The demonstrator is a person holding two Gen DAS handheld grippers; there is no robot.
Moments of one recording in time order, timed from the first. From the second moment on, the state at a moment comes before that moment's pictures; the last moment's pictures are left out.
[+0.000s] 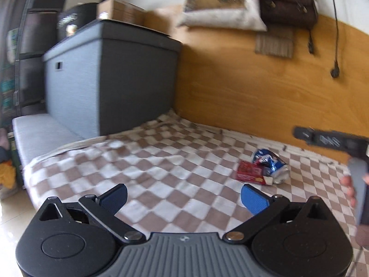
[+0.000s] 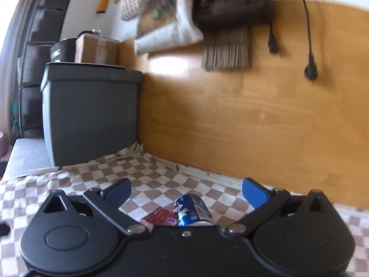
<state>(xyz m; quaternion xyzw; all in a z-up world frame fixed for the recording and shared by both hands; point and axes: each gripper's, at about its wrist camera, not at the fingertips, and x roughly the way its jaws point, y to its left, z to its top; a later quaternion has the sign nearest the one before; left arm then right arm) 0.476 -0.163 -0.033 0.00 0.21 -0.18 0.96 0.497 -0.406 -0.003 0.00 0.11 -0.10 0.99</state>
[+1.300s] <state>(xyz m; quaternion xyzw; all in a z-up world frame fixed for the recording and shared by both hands) 0.619 -0.367 -0.089 0.19 0.24 -0.32 0.89 0.538 -0.529 -0.082 0.24 0.16 -0.11 0.95</state>
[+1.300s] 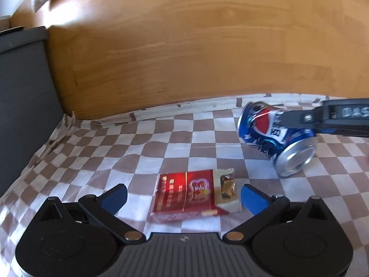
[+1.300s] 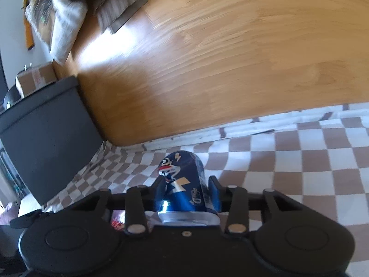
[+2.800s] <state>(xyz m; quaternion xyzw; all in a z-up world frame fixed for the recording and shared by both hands) 0.613 -0.369 -0.077 0.09 0.25 -0.32 0.91 0.534 -0.543 -0.082 0.21 0.18 -0.10 0.96</state>
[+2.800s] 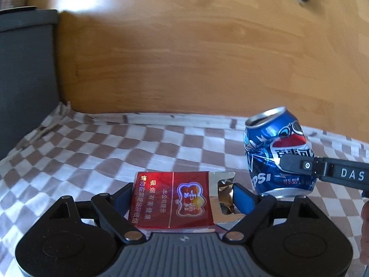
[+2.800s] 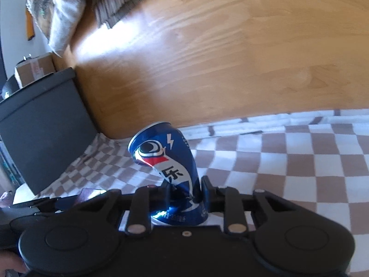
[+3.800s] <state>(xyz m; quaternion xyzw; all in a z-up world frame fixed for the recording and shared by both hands) 0.544 -0.126 -0.025 0.03 0.23 -0.15 0.96 0.541 -0.357 -0.047 0.04 0.20 0.11 0.97</state>
